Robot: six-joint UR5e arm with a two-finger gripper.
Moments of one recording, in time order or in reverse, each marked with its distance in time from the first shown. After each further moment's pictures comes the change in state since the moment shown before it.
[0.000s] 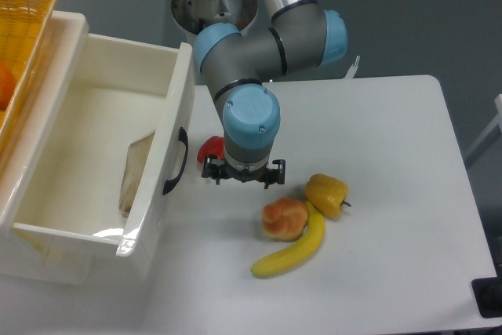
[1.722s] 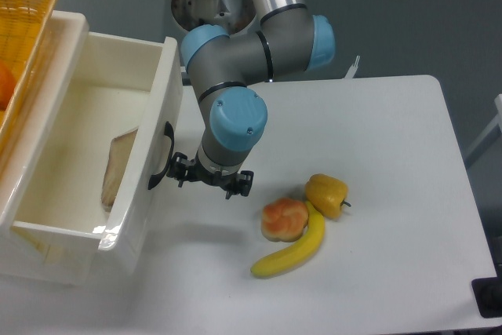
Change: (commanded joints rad) arm -0.052 0.026 -0.003 -0.009 -0.111 0.031
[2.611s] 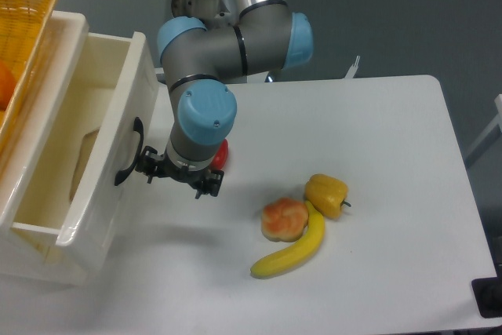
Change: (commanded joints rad) arm -0.095 0.014 0.000 -0.003 -0.038 -0.012
